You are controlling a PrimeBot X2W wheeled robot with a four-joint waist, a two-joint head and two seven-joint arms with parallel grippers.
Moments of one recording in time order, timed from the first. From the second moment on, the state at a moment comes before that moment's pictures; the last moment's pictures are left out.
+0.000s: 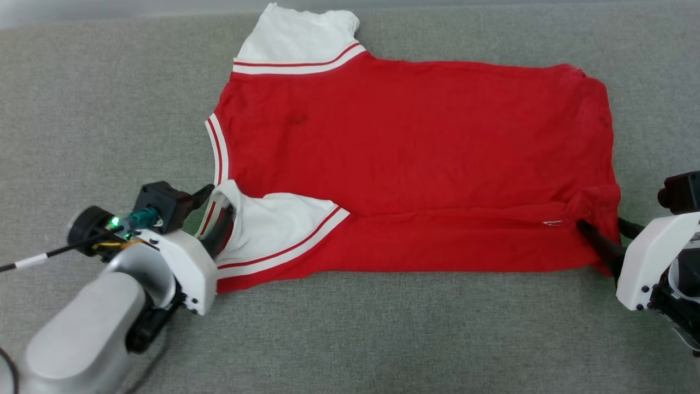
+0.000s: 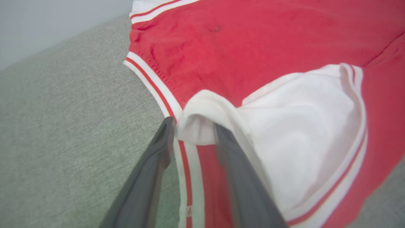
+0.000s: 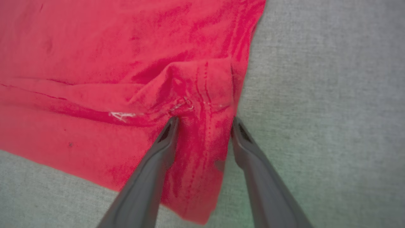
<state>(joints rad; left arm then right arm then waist) -0.58 0.69 -0.76 0.26 -0.66 -0.03 0.00 -0.31 -0.40 0.06 0.16 0.53 0.13 0.60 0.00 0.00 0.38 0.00</state>
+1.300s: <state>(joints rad) -0.35 0.75 -0.74 0.03 -0.84 0.26 0.30 -0.12 -0.19 -0.12 -0.28 0.30 0.13 0.80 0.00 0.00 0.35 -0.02</state>
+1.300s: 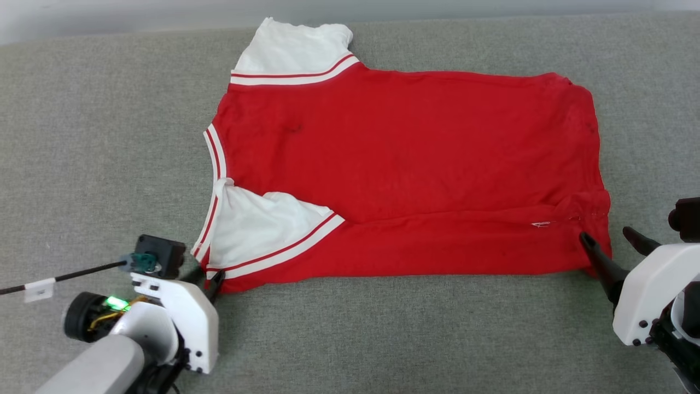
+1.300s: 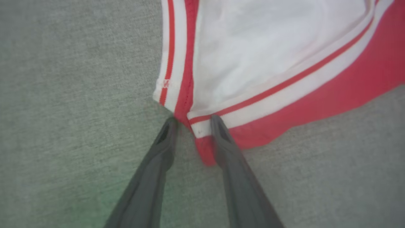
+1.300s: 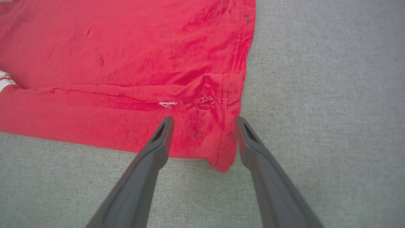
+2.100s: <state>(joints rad) -0.31 0.78 -0.72 -0.23 -0.82 0.28 0.23 -0.15 -0.20 -0.16 -0.01 0.21 0.13 0.88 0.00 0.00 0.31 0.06</state>
